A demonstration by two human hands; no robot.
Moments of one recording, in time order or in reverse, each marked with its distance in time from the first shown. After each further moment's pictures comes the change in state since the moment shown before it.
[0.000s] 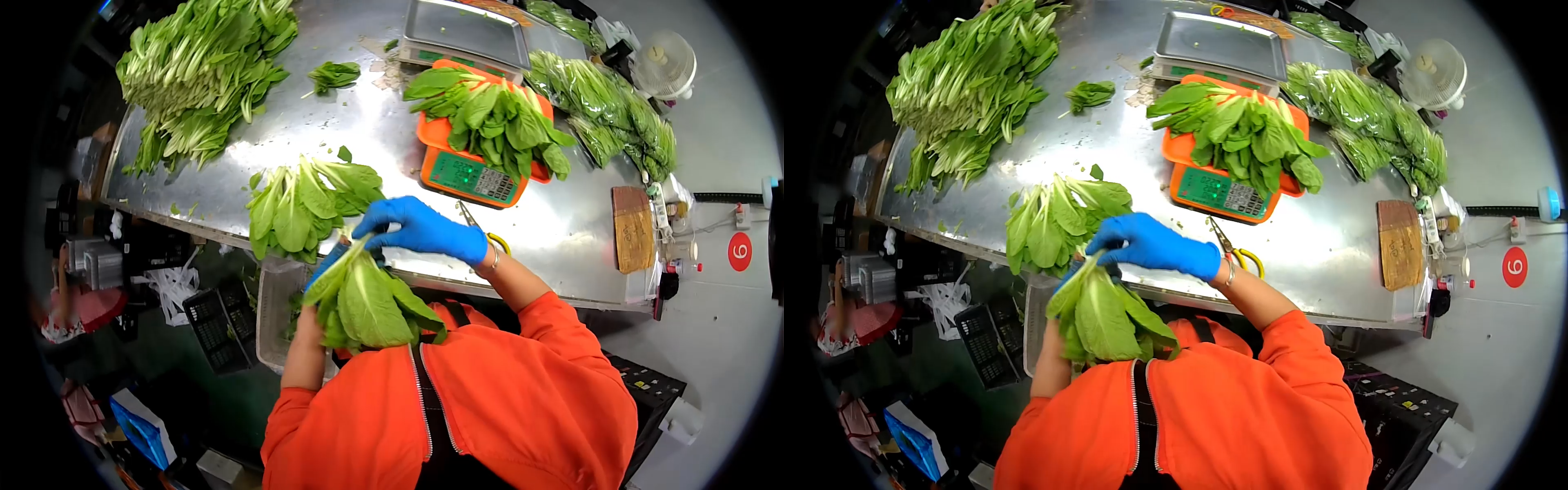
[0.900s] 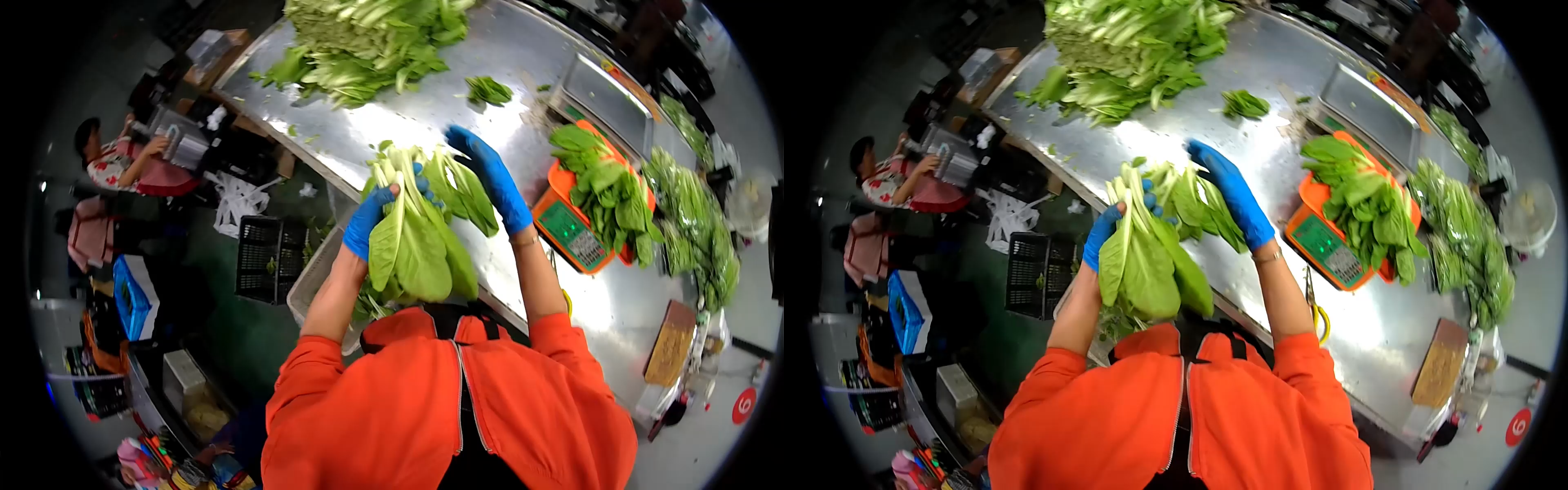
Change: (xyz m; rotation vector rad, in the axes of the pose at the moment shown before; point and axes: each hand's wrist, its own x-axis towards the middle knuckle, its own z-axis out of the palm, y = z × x) left_hand -0.055 0.078 0.021 0.037 -0.041 0.579; right_hand 0.115 0.046 0.015 0.536 0.143 0.017
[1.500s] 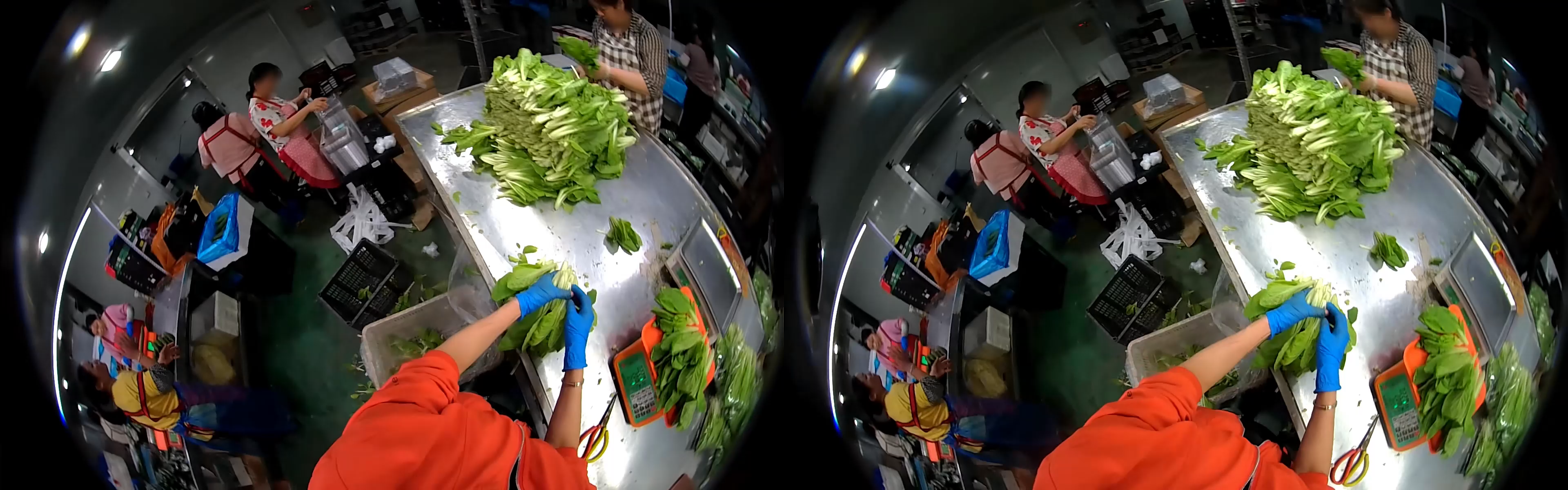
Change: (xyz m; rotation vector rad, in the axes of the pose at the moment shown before) left_hand 0.131 -0.057 -0.103 0.840 0.118 0.220; right_hand -0.013 0.096 0.016 -0.408 0.401 -0.040
